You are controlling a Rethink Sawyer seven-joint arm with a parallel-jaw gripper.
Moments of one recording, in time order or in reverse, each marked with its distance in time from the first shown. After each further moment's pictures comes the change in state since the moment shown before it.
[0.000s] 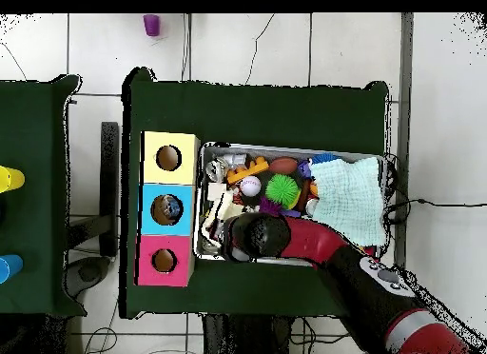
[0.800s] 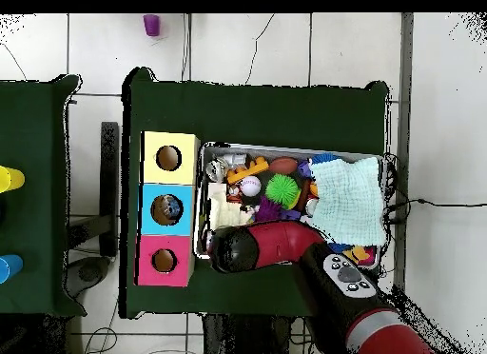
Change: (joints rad) arm 0.188 -0.076 -0.125 -0.012 -0.189 -0.082 0.000
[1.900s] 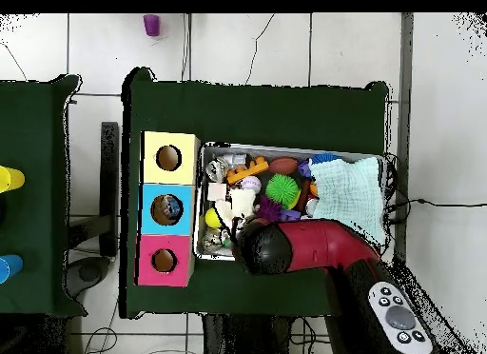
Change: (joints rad) arm -0.077 -0.229 -0.003 0.013 0.000 0.084 0.000
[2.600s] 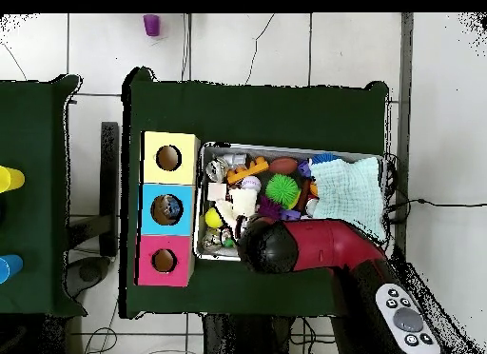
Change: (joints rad) arm -0.023 -0.007 0.011 -0.004 0.000 0.016 0.000
